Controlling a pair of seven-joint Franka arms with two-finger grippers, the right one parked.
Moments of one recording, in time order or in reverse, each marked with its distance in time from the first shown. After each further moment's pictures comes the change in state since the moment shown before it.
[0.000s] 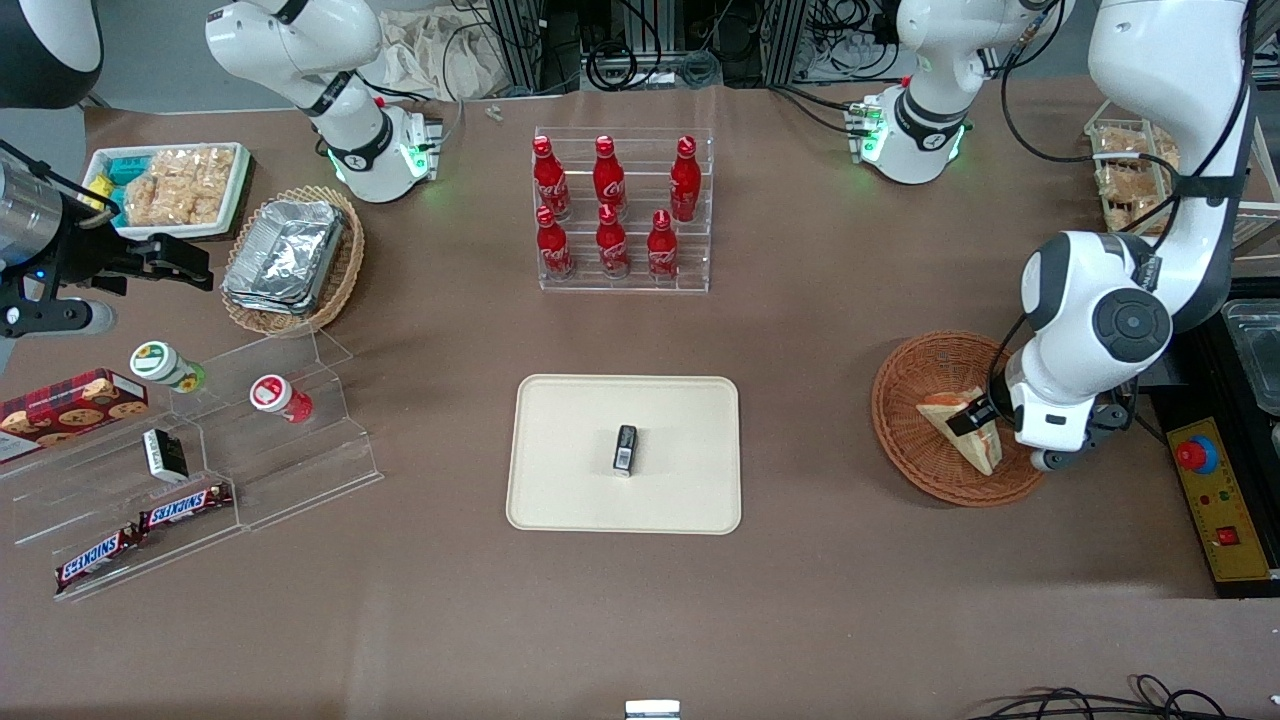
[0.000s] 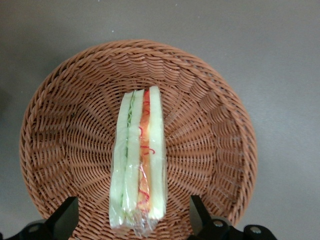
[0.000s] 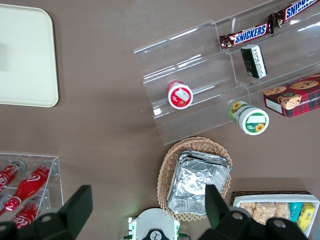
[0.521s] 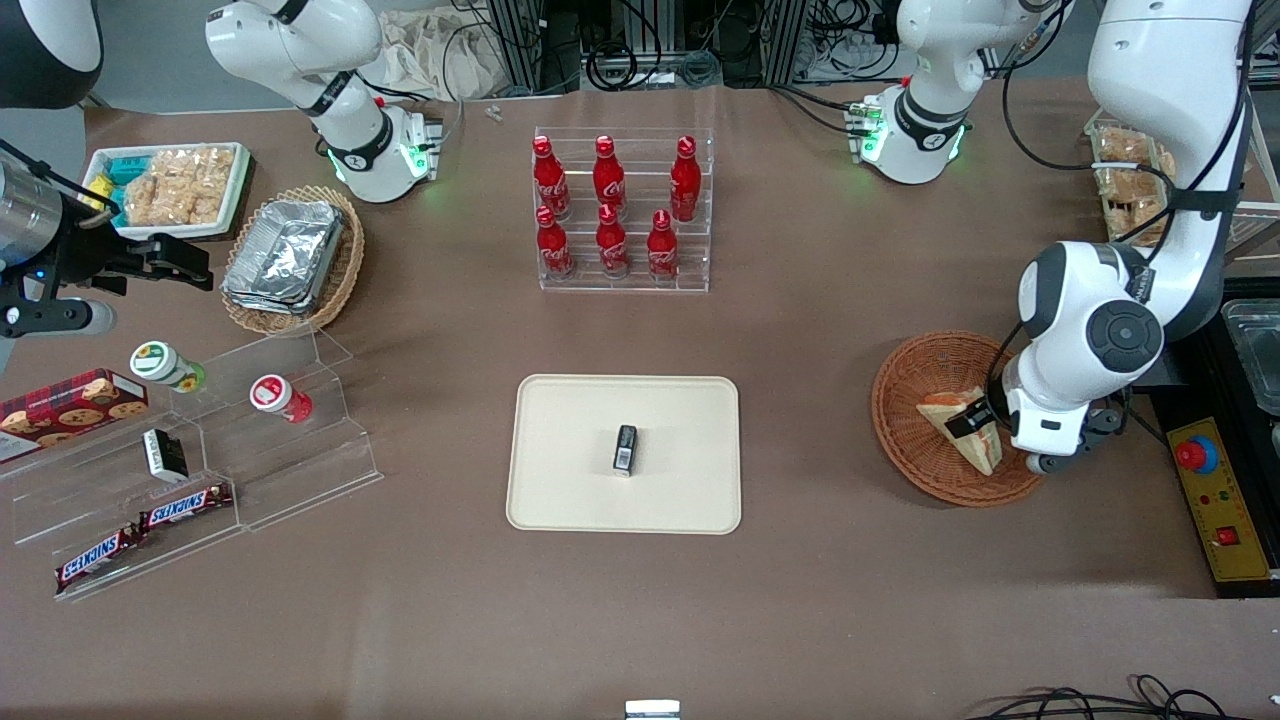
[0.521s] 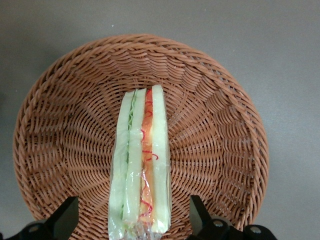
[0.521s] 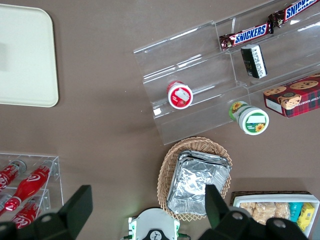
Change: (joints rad) arm 0.005 0.024 0.000 -0.010 0.004 0.028 0.000
